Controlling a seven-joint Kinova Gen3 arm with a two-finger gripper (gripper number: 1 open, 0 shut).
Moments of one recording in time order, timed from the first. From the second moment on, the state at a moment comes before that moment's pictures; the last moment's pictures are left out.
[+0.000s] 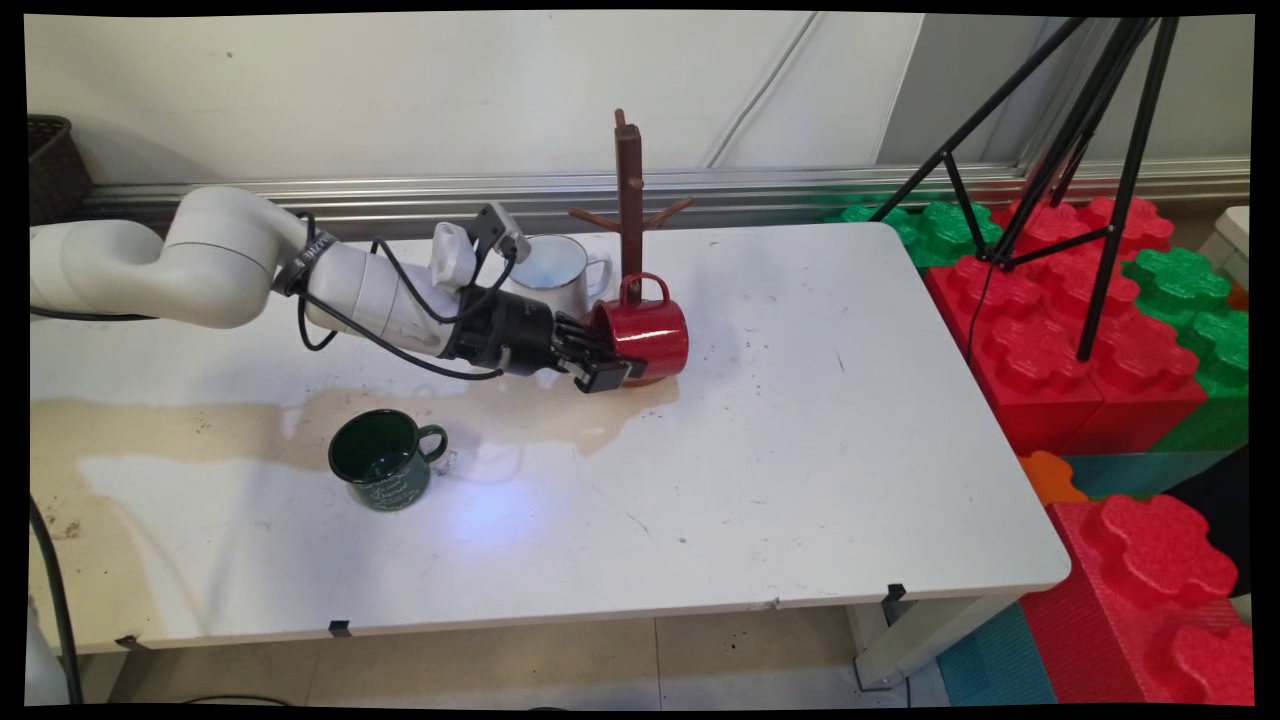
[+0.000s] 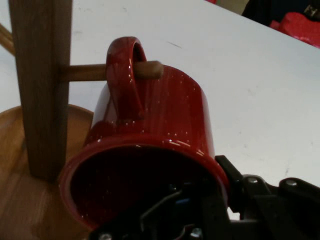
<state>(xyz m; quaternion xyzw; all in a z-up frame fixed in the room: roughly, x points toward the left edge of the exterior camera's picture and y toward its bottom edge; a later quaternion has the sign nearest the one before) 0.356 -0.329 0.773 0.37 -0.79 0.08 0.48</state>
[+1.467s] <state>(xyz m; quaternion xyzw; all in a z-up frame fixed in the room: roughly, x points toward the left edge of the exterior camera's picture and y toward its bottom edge) 0.376 -0.270 0.828 0.25 -0.86 0.10 0.43</state>
